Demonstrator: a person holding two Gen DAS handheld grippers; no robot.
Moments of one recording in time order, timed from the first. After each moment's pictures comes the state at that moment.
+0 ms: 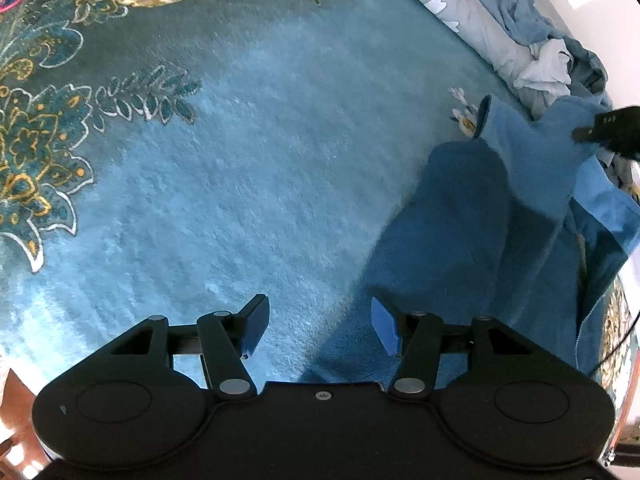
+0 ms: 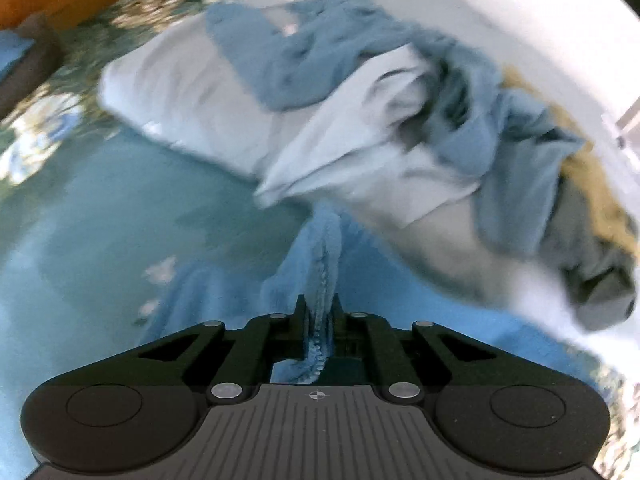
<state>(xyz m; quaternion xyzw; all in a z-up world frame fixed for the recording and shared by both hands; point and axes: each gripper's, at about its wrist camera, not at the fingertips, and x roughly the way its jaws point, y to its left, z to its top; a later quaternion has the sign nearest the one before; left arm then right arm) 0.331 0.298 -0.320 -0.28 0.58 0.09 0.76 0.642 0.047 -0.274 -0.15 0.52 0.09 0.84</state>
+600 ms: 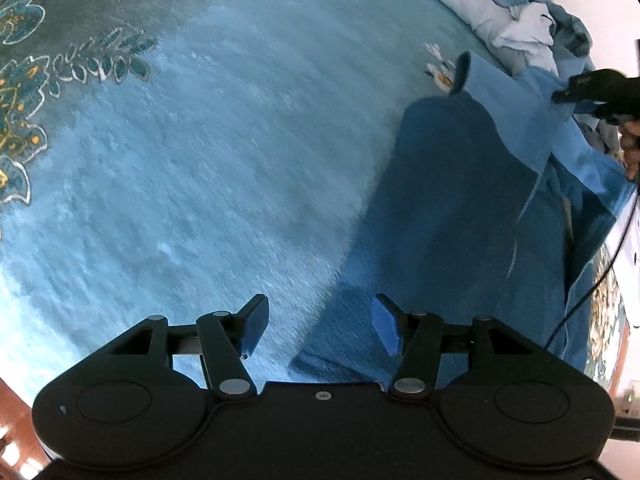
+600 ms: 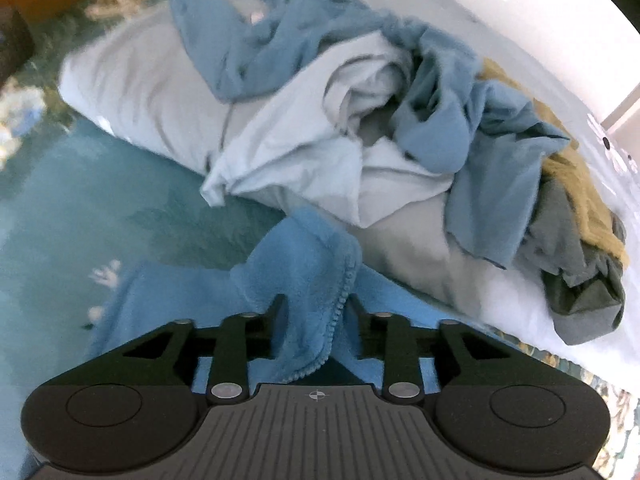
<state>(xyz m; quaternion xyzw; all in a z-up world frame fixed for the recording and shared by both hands) 0.328 0.272 -0.332 -0.29 0.60 0.05 0.74 0.645 0.025 -0.282 -0.16 0.52 0.07 0.84</state>
